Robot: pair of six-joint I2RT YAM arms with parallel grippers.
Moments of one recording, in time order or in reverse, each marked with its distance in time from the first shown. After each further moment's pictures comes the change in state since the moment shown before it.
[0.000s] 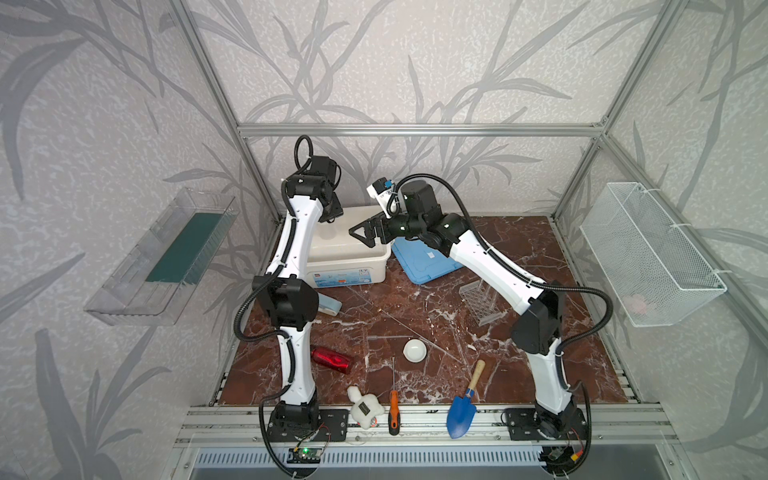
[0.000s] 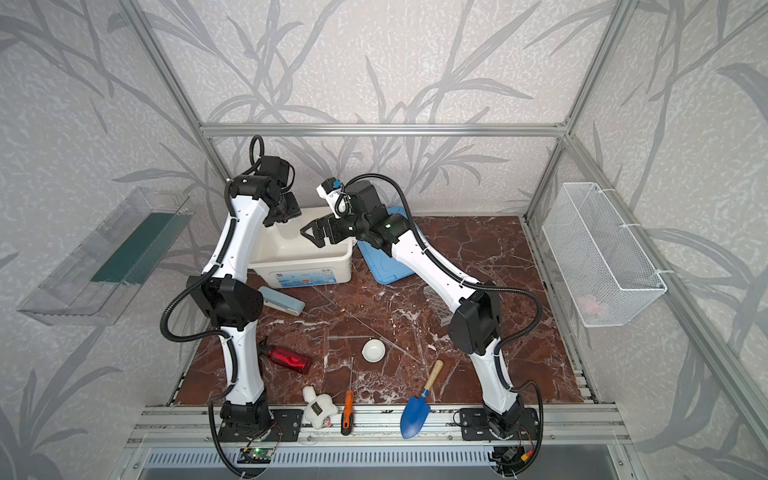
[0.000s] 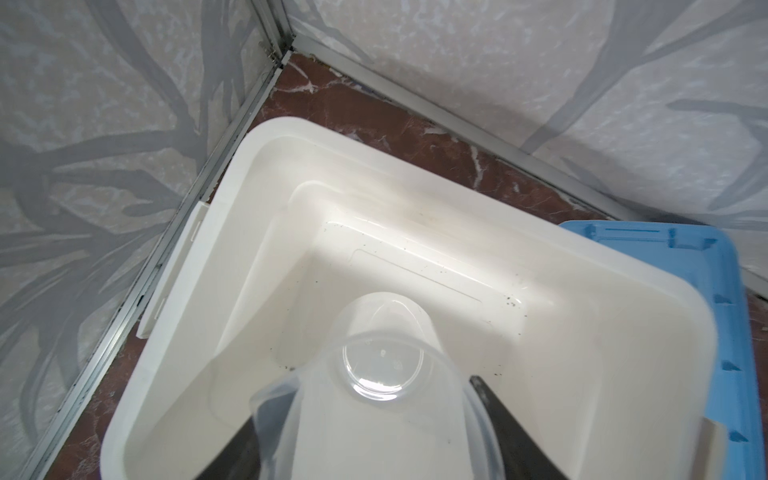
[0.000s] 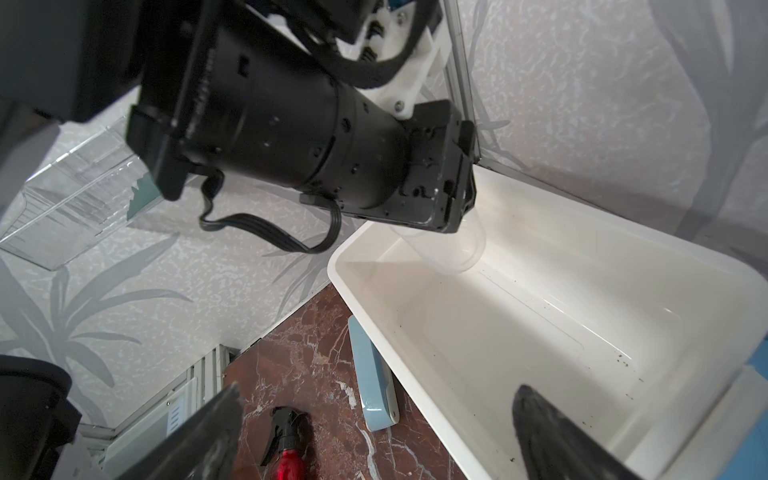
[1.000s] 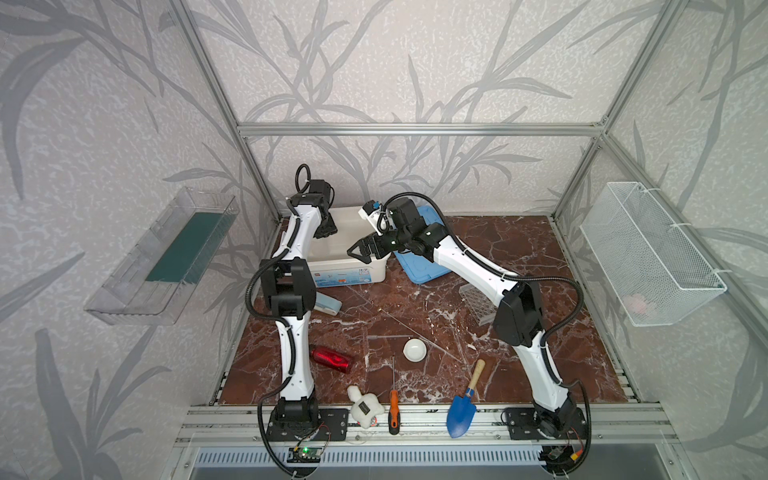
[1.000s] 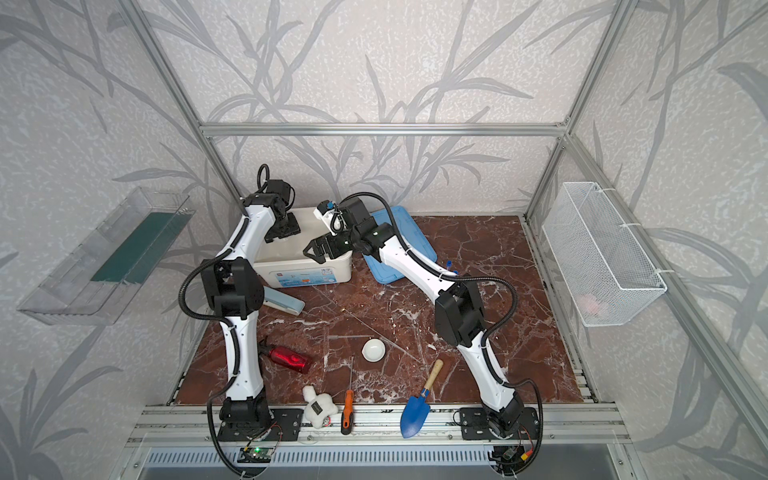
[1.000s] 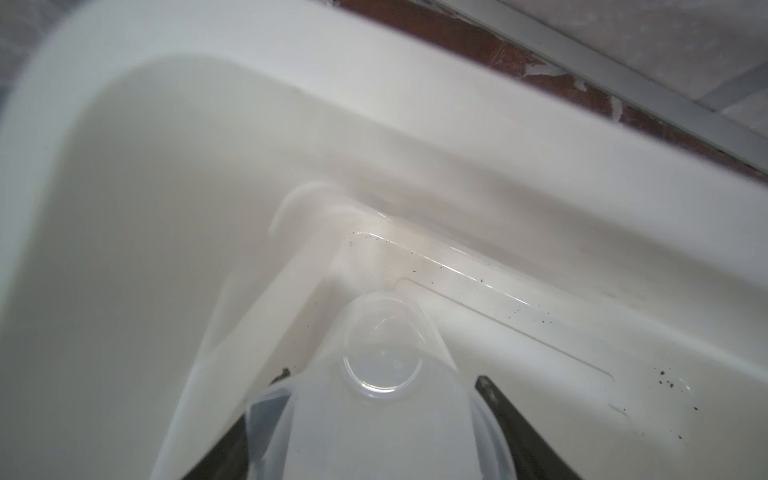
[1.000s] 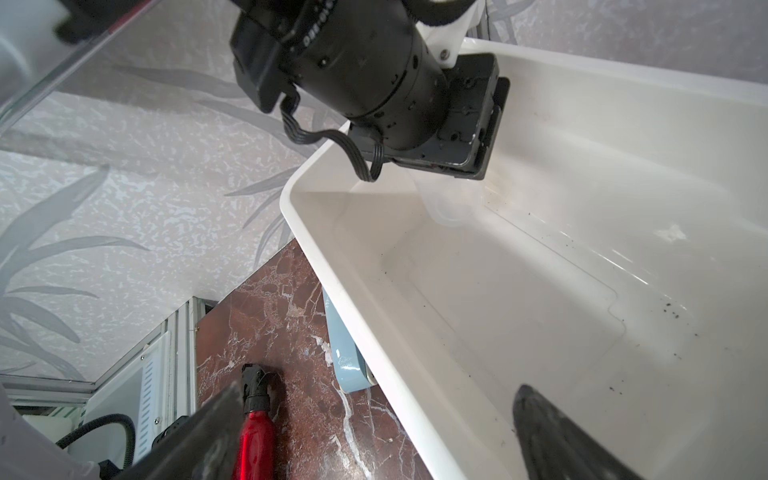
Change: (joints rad) left arm 0.102 0.143 -0.201 0.224 0.025 0.070; right arm 0.000 0.110 -0.058 -0.006 -0.022 -0.043
